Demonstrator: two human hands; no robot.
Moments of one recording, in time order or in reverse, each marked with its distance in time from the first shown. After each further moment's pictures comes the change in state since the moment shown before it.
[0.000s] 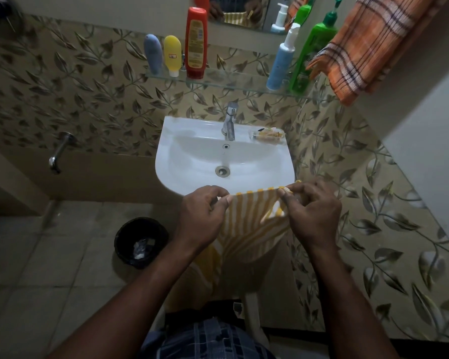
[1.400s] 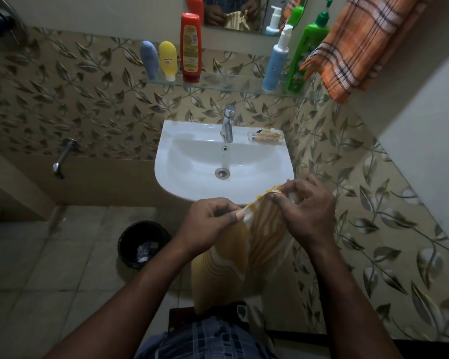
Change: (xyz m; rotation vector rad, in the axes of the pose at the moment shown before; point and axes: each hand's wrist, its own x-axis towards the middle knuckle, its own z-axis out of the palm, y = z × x) left_hand -0.005 0.011 0.005 -0.373 -0.374 -0.235; right_hand 0.005 -0.001 -0.009 0.068 -0.118 -0.019
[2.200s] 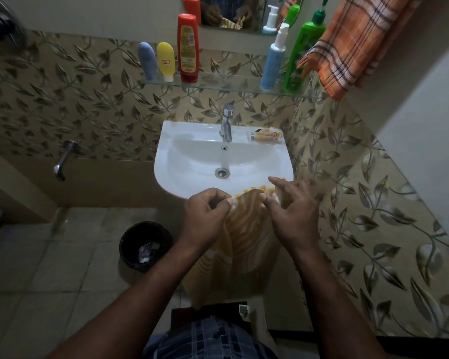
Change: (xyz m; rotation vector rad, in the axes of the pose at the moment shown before) left_hand 0.001 0.007 0.017 0.098 0.347 0.038; right_hand -0.016 0.000 0.021 0.030 -0.041 0.097
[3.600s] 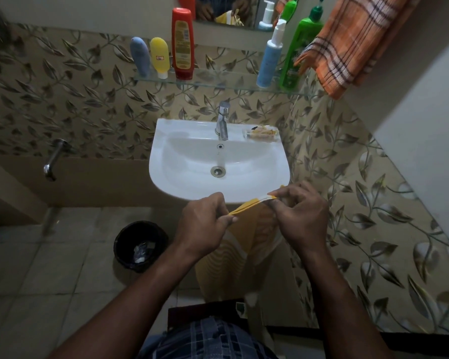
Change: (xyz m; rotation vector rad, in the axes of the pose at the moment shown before) left_hand 0.008 -0.018 -0.008 0.465 -0.135 0.158; right_hand 0.004 0.000 -0.012 -0.048 0.047 -0.029
